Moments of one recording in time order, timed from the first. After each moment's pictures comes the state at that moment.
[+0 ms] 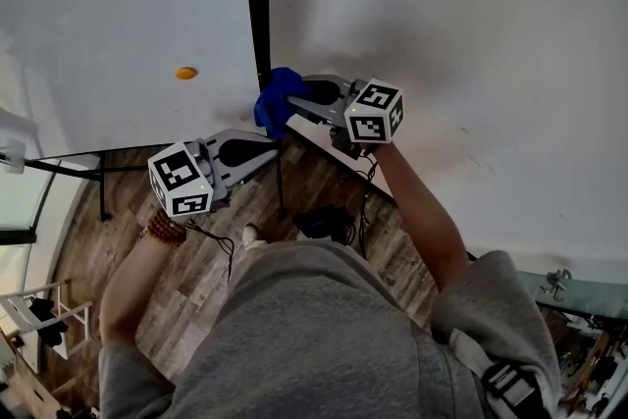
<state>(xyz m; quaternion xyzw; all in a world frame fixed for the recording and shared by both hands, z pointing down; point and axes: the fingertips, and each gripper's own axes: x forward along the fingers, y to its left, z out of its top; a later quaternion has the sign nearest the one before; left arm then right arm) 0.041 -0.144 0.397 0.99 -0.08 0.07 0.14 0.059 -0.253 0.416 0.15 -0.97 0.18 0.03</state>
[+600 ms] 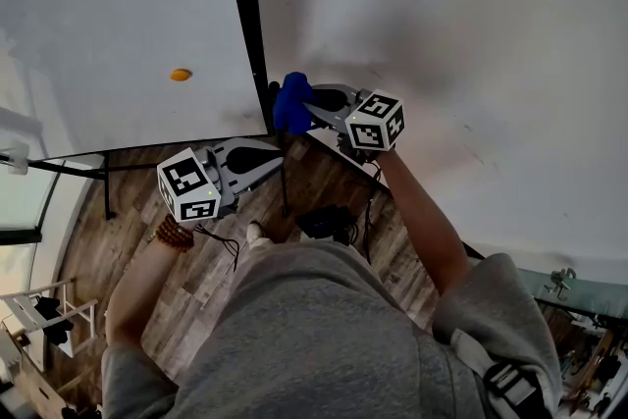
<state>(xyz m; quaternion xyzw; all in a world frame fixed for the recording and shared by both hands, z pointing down) 0.050 -0.136 0.413 0.98 -0.08 0.07 0.16 0.081 -0.259 0.461 0.20 -0.96 0.19 0.06</state>
